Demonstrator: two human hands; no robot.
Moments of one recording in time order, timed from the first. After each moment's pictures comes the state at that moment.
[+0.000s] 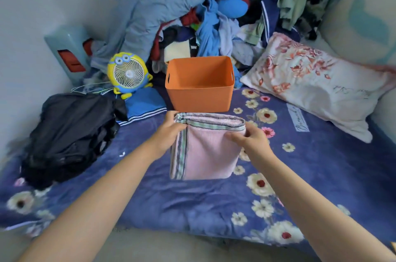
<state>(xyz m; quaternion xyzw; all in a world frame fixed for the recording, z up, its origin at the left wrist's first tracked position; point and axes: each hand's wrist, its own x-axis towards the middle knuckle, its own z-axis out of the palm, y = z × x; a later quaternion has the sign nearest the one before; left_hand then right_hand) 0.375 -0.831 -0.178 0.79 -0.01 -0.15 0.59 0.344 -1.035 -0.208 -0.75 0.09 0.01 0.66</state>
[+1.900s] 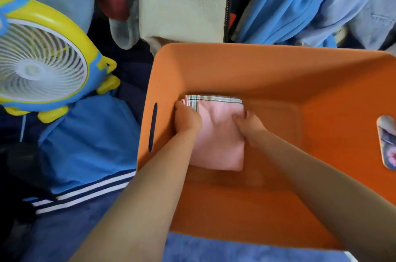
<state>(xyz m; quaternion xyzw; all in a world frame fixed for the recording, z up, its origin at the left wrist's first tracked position) 0.995 -0.827 -0.547 0.85 0.33 -0.16 0.38 0.979 -0.962 -0.556 -0.81 0.29 0.25 0.44</state>
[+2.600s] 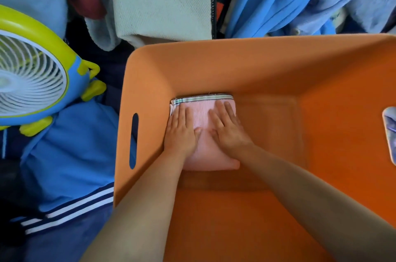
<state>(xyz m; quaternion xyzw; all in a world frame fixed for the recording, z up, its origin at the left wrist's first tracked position) 0.964 -0.809 -0.586 0.97 -0.06 -0.23 0.05 0.962 -0.950 -0.578 -0.94 -0.10 0.29 0.15</state>
